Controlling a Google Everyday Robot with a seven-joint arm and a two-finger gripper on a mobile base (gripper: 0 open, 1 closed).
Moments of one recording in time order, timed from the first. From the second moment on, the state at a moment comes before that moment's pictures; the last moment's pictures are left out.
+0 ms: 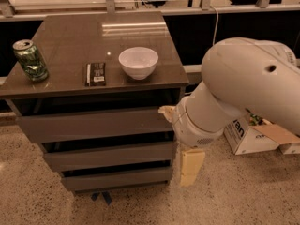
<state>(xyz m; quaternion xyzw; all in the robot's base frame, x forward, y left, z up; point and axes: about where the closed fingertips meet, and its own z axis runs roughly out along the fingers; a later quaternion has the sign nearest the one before) 0.410 -0.058 0.819 -0.76 0.63 0.04 0.18</state>
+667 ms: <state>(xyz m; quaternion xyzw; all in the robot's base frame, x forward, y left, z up) 0.402 -0.084 0.778 -0.74 0.66 -0.01 0.14</state>
